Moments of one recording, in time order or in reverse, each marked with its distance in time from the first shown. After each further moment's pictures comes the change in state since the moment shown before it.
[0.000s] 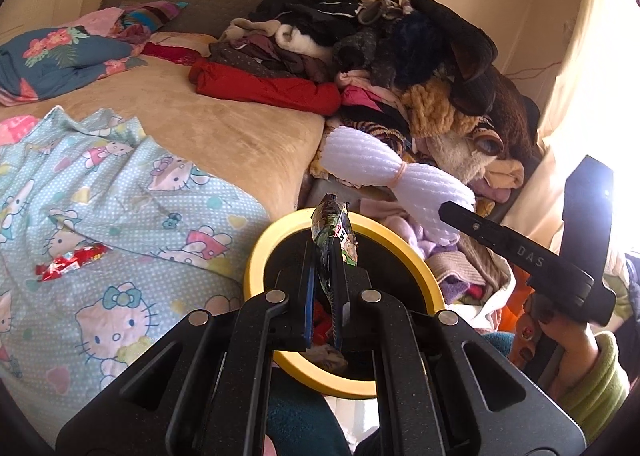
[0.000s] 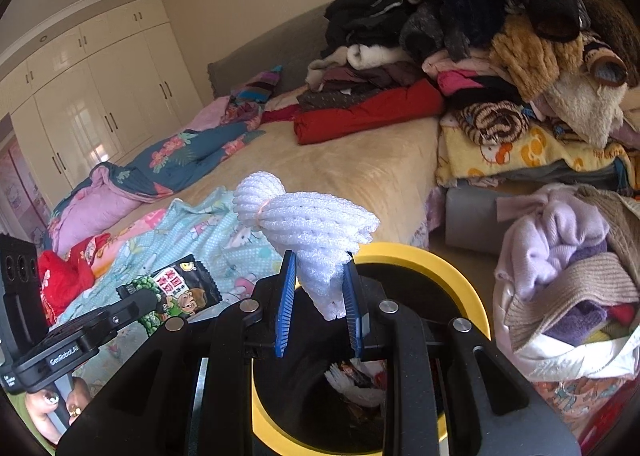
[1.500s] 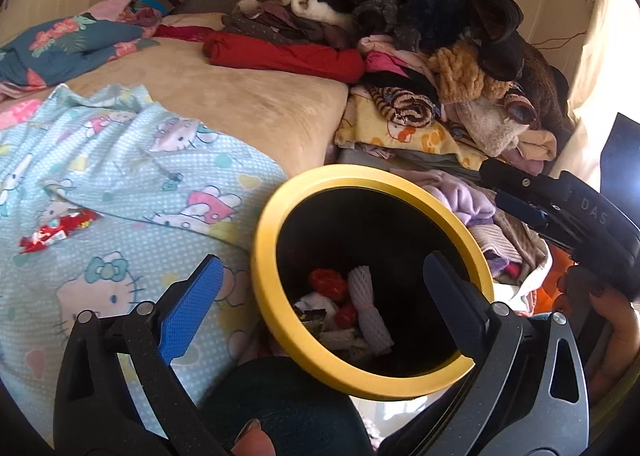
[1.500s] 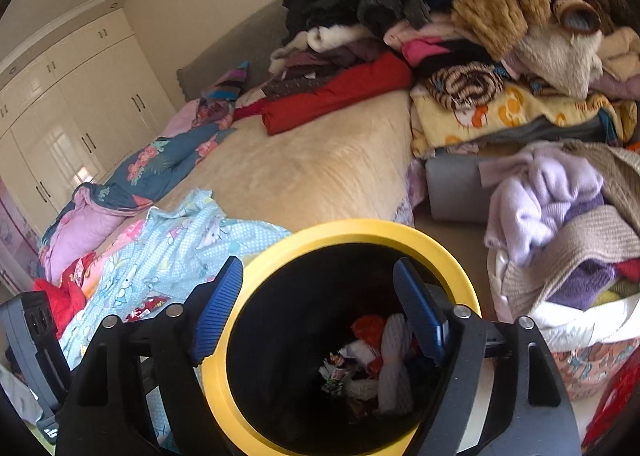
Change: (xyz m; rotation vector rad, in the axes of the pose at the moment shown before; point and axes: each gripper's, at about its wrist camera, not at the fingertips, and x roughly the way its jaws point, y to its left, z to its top) left arm 0.046 0.002 -0.031 0.013 0.065 0.117; right arm 0.022 -0.033 -0.014 0.111 0.017 -0.035
